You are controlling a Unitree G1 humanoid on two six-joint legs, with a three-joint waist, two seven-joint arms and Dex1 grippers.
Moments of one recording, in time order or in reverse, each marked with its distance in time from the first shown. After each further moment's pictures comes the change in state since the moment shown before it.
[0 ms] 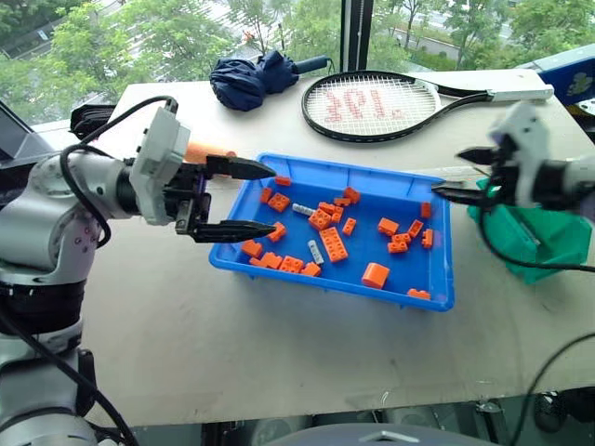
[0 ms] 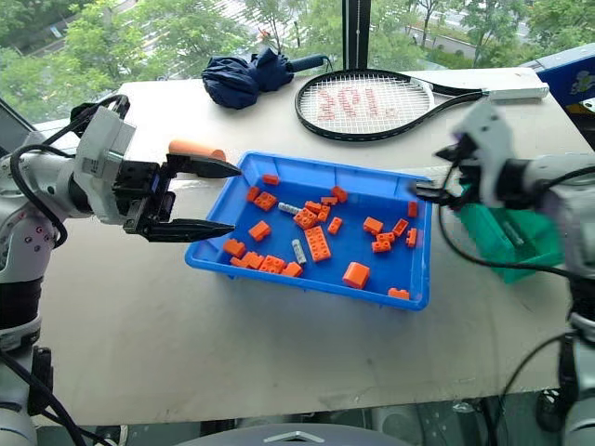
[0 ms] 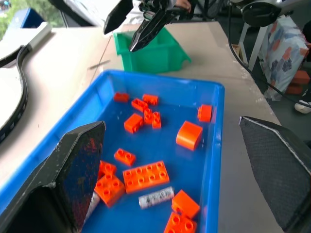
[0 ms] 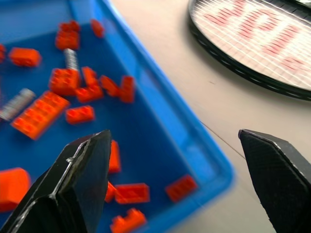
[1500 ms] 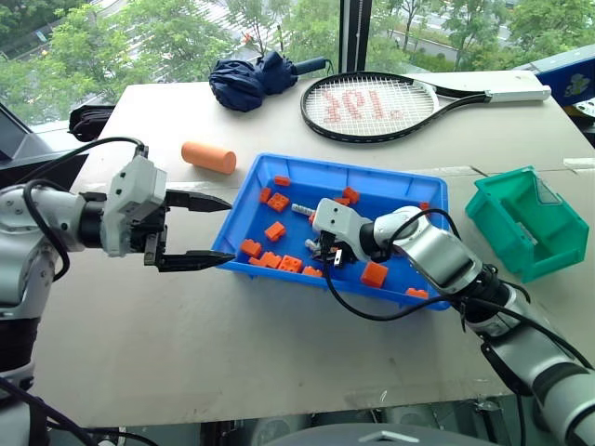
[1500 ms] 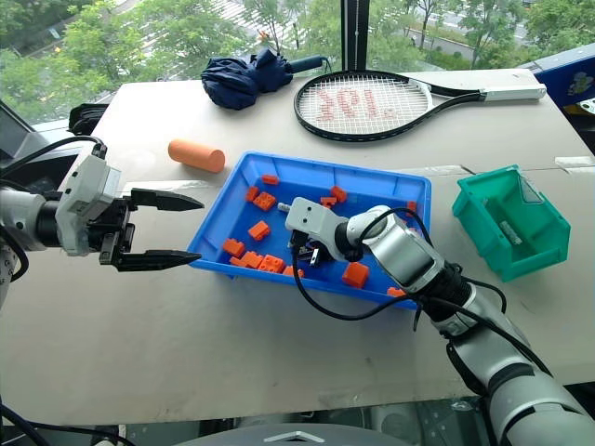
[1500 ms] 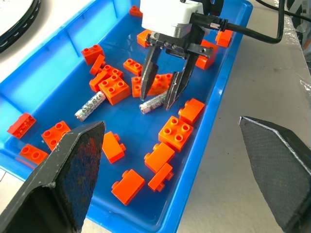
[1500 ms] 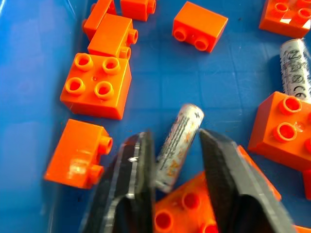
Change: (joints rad) left arm 0.208 0.112 0.082 0.014 0.096 -0.089 -0.031; right arm -0.100 0.379 0.599 0.306 -0.317 -0.236 -0.047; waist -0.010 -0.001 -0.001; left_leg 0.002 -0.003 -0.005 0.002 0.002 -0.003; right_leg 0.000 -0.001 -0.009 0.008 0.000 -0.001
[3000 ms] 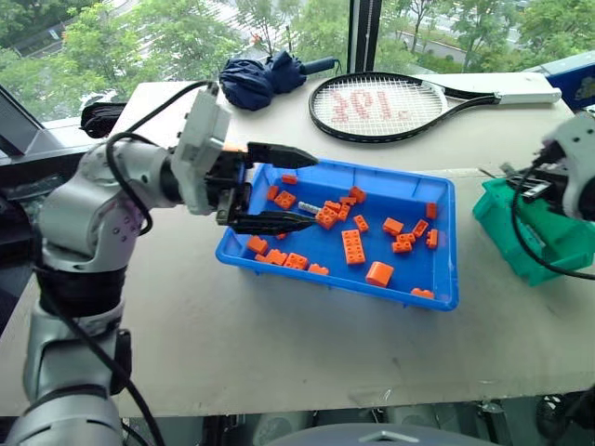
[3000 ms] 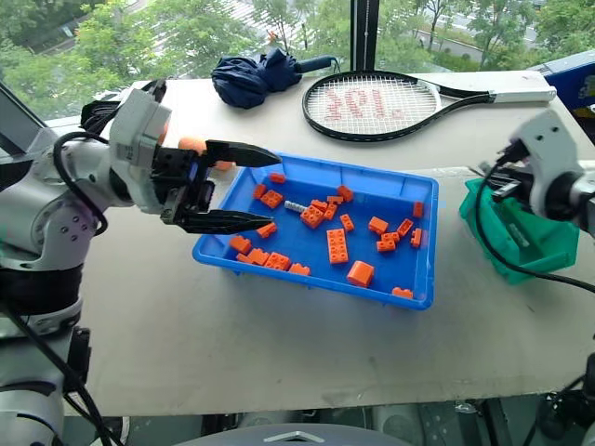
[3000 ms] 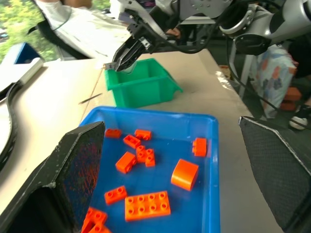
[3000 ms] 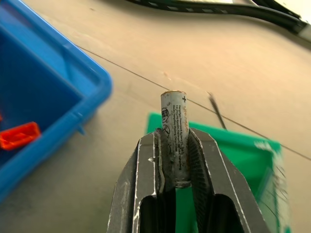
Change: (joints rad) left arm -0.426 -0.317 -0.217 -0.081 -0.150 0.164 0.130; right arm 0.326 -0.609 -0.868 -0.246 0.104 0.324 -0.112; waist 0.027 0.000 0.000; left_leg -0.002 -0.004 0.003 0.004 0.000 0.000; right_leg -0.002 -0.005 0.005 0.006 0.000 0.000
